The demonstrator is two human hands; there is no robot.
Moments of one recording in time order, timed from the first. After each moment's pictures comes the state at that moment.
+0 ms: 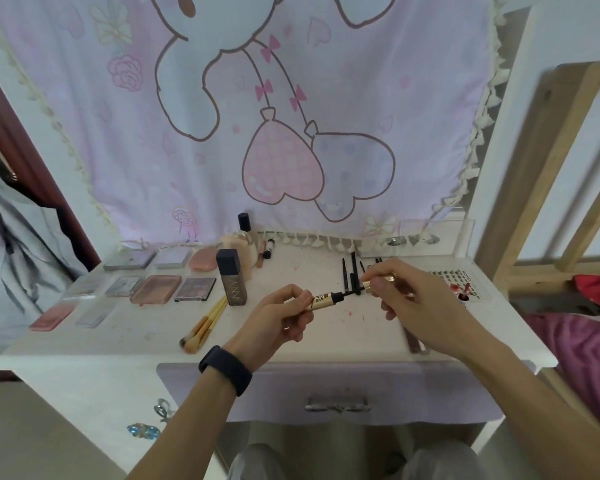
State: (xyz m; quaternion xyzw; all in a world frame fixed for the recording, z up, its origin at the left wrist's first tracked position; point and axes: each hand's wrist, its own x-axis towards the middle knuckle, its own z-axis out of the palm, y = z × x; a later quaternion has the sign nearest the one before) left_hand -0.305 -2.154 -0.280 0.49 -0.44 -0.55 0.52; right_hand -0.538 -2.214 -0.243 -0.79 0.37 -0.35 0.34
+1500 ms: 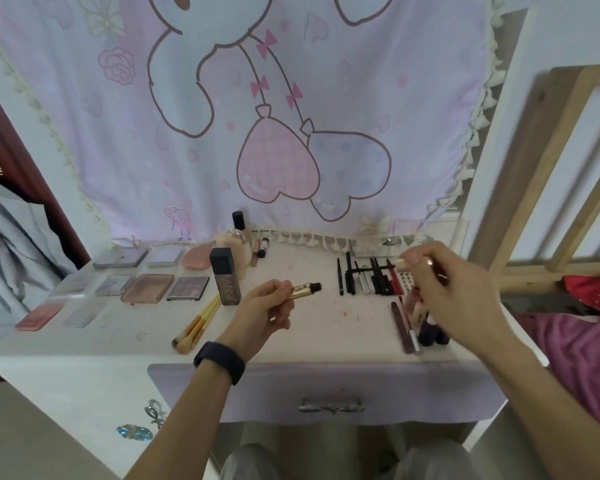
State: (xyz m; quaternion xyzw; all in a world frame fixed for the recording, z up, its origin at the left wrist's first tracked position) left_hand -0.291 -2.169 -0.292 0.49 -0.40 -0.53 0.56; right_hand -0.560 -2.214 -0.231 -0.76 0.44 -0.43 0.19
